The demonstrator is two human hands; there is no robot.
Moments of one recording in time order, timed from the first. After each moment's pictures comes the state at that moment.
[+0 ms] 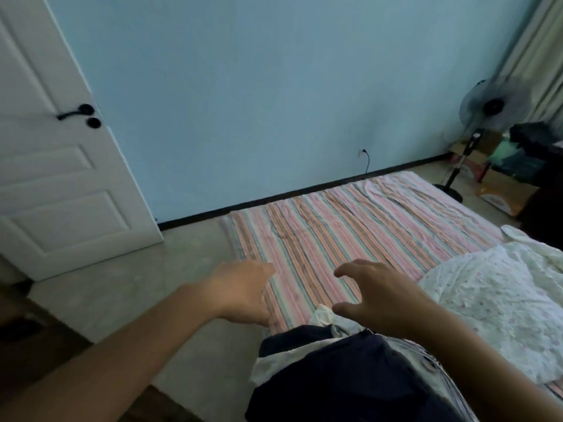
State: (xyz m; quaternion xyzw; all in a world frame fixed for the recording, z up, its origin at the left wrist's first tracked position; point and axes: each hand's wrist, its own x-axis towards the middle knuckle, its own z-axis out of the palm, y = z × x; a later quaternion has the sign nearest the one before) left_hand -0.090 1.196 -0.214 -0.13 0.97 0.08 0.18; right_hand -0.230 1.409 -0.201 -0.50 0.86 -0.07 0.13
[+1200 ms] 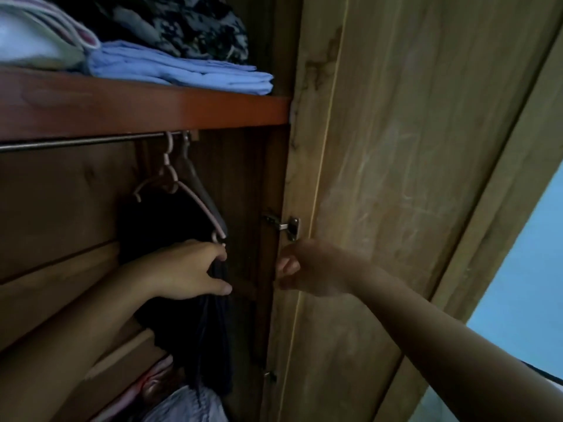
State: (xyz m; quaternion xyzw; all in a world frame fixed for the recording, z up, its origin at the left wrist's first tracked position) left_hand 0.572 1.171 -0.053 -0.66 0.74 0.14 -0.07; right_hand 0.319 1.135 -0.026 -0.89 0.43 -0.04 0.17
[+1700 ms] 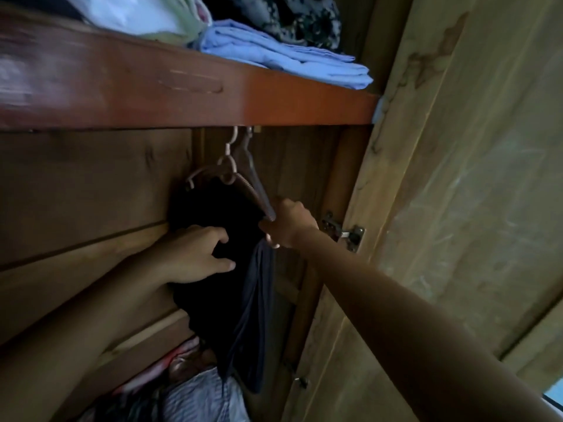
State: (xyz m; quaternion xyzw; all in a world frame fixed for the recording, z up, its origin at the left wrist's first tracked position) left_hand 0.666 1.167 -0.076 -0.73 0.66 0.11 -0.15; right_hand 0.492 1.040 -0.053 -0.85 0.49 -0.17 0.10
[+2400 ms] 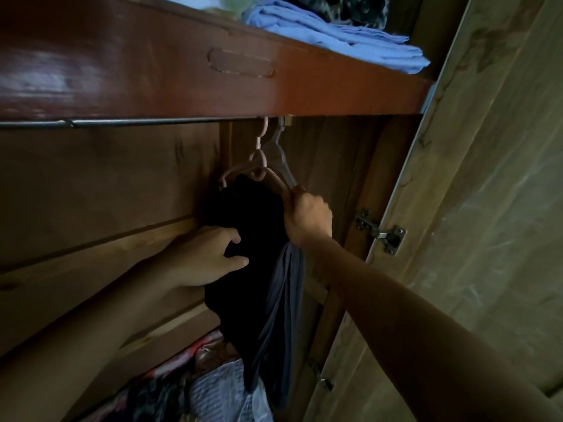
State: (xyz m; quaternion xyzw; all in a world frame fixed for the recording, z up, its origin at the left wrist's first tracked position) left_hand 0.692 1.174 -0.097 -0.73 0.64 0.09 -0.20; right_hand 0.526 1.021 -0.086 -0.83 0.44 -0.34 0.04
